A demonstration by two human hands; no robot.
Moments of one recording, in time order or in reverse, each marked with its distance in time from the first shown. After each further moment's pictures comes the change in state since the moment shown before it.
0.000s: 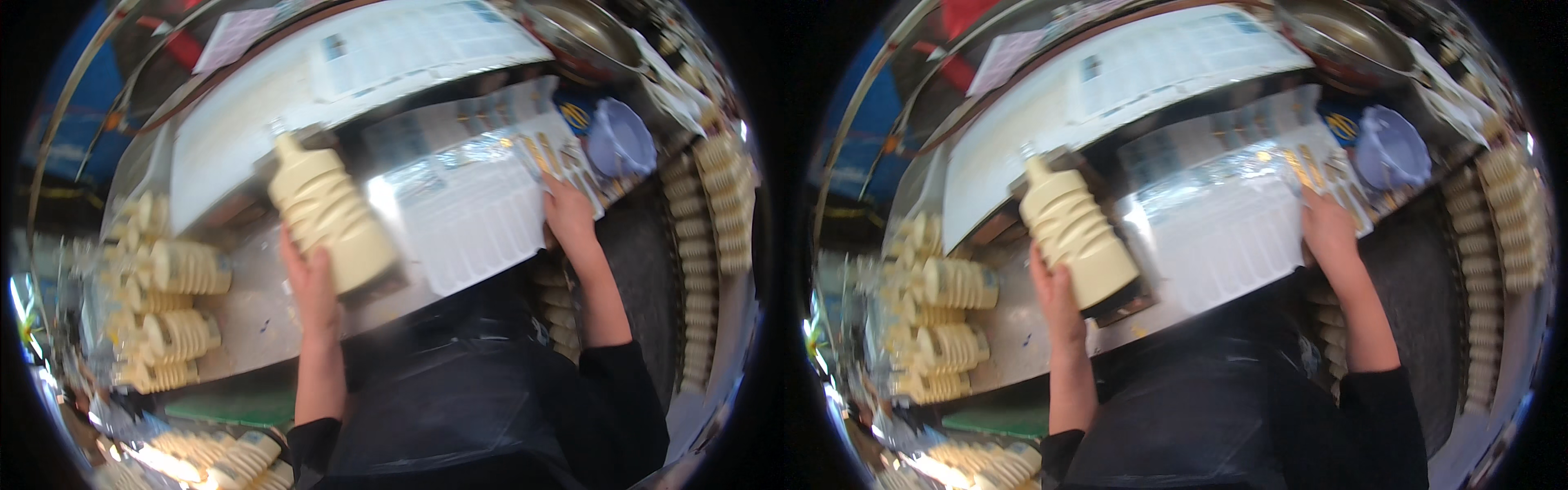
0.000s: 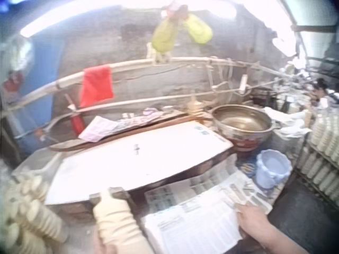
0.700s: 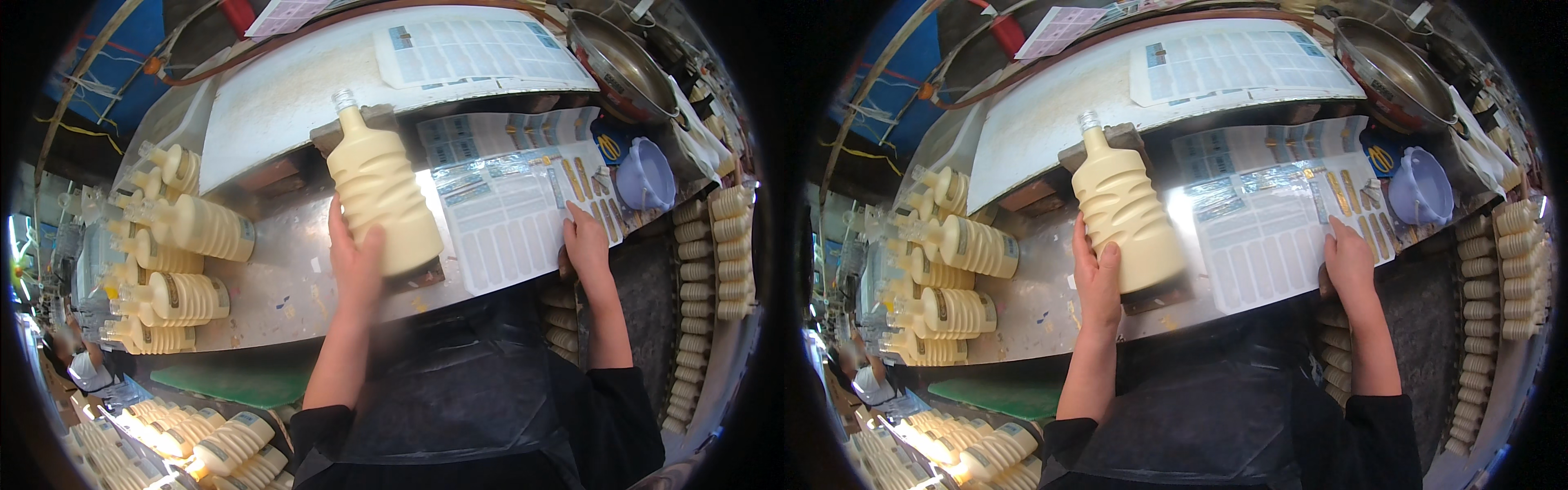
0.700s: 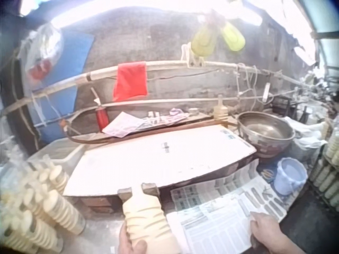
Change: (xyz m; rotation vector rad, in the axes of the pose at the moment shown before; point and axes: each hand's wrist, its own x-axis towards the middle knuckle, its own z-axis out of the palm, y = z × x) left_hand -0.004 0.010 0.001 -0.064 -0.055 -0.028; right_hand -0.016 -0.034 -0.009 0.031 -0.010 -0.050
